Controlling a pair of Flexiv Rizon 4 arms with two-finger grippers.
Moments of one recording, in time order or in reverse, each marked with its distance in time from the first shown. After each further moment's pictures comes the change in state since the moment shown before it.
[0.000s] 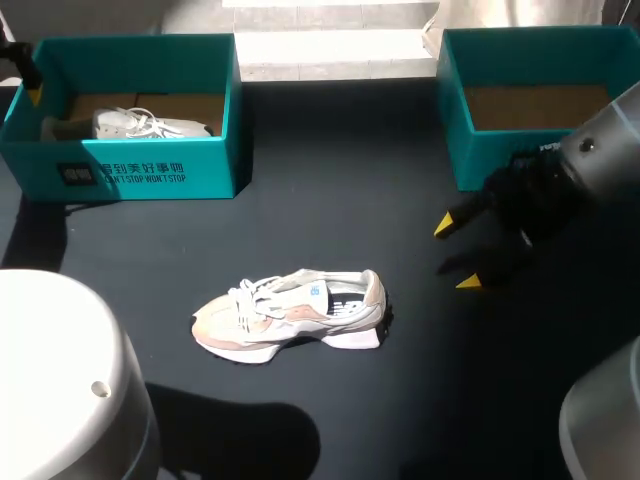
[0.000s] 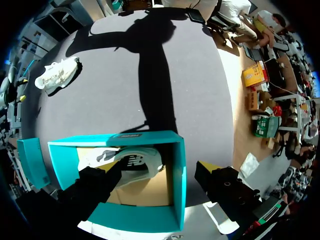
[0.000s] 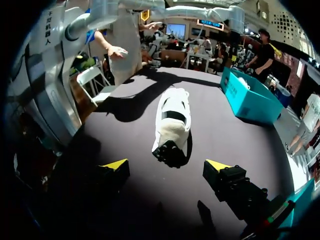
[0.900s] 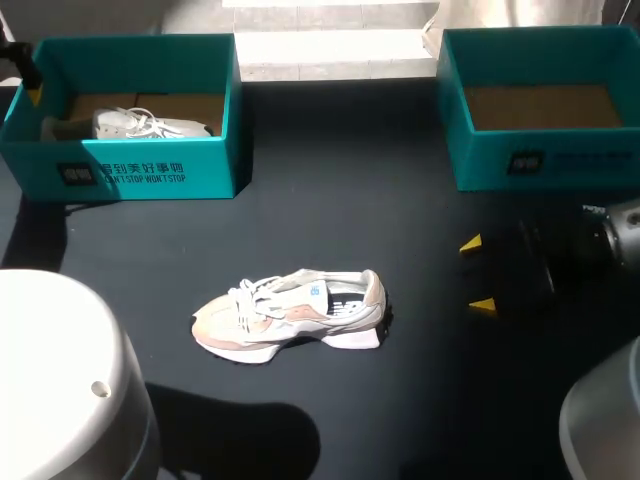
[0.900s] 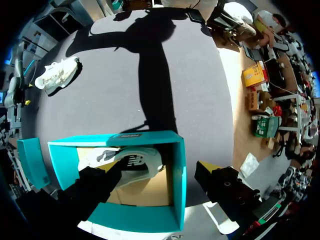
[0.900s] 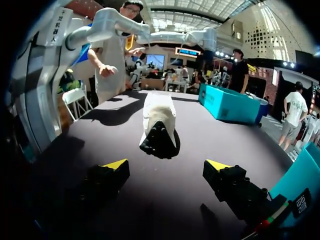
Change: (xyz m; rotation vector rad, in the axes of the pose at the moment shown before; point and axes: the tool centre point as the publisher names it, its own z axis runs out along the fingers) left arm 0.000 0.000 0.000 0.000 0.000 0.000; right arm 0.005 -0.072 0.016 -0.245 -0.198 0.075
